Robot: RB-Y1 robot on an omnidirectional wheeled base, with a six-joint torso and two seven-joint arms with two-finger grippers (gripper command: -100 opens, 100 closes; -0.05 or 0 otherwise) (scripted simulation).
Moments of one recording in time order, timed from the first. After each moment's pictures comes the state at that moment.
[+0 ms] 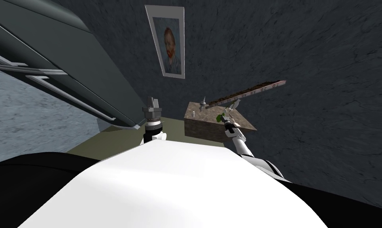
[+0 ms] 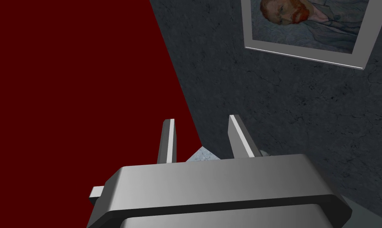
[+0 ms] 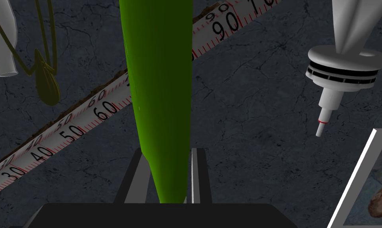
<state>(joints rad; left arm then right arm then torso) 0.51 0.00 -0.05 -2.28 -0.02 -0.64 -0.08 -0.18 -0.52 -0.12 -1.01 0.47 -0.33 0.62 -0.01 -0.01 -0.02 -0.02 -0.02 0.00</state>
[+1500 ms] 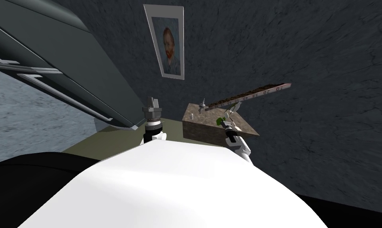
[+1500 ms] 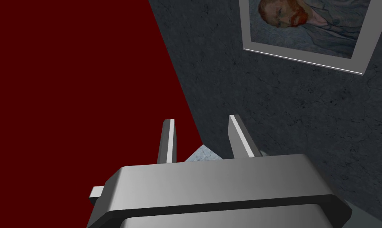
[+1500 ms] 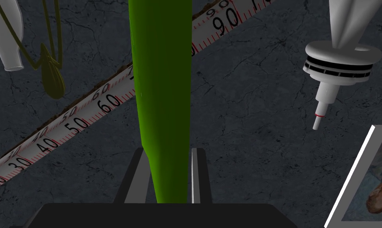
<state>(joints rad) 0.51 0.00 -0.05 -2.28 -0.02 -0.64 -0.08 0.17 -0.45 -0.15 -1.47 0.54 -0.20 0.55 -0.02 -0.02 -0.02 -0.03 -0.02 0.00</state>
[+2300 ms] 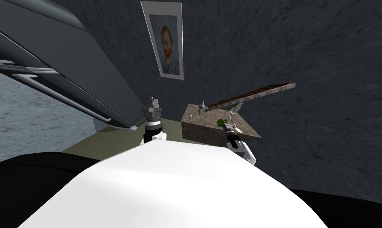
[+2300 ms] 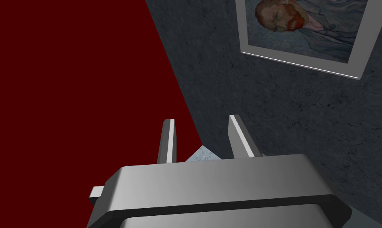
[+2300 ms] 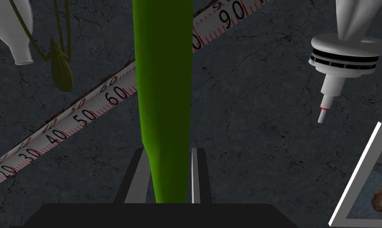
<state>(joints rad) 0.51 0.00 -0.05 -2.28 -0.02 -0.64 -0.08 0.34 -0.41 -0.16 -1.70 0.58 -0.13 0.51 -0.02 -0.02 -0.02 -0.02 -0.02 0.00</state>
